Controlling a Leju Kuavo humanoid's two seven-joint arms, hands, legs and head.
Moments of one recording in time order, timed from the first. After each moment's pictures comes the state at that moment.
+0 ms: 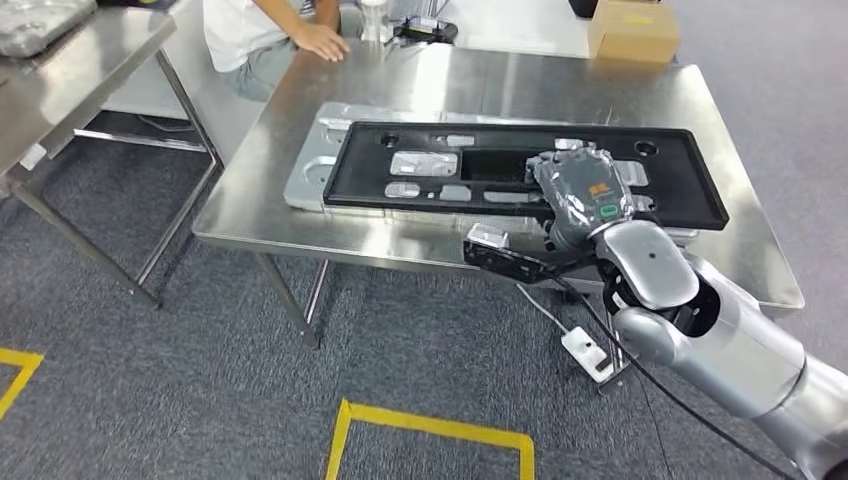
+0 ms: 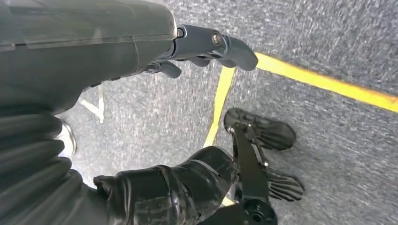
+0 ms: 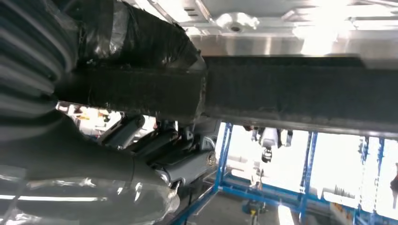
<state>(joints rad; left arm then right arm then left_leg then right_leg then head) -0.07 0.21 -0.94 -0.18 1.30 0.03 -0.02 -0.86 -0.57 0.97 -1.58 0.80 0.16 0.42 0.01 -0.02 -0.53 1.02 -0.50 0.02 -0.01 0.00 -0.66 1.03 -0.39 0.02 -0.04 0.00</state>
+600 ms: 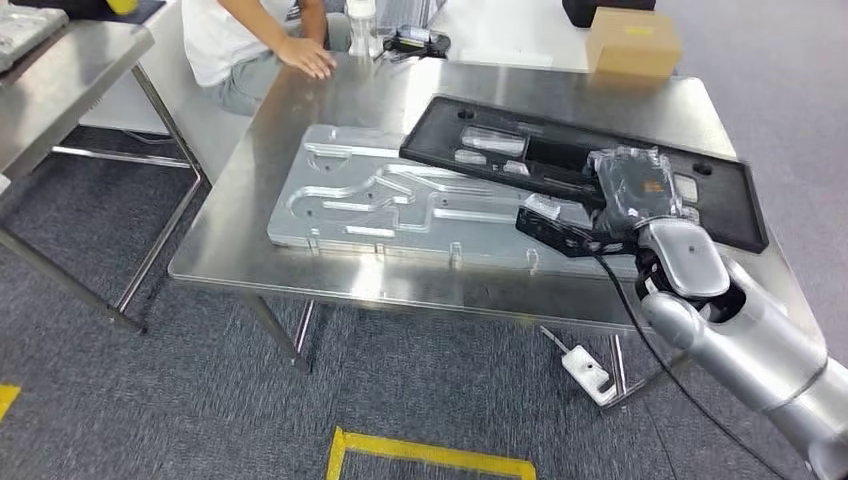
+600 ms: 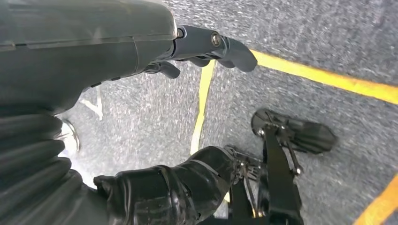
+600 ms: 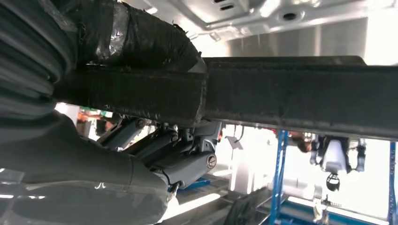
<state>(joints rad) -0.07 0.21 -0.94 -0.18 1.30 0.03 -0.02 -0.78 -0.63 0.87 -1.42 0.78 0.01 0.42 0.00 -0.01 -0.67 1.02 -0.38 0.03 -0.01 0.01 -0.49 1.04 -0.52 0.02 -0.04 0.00</state>
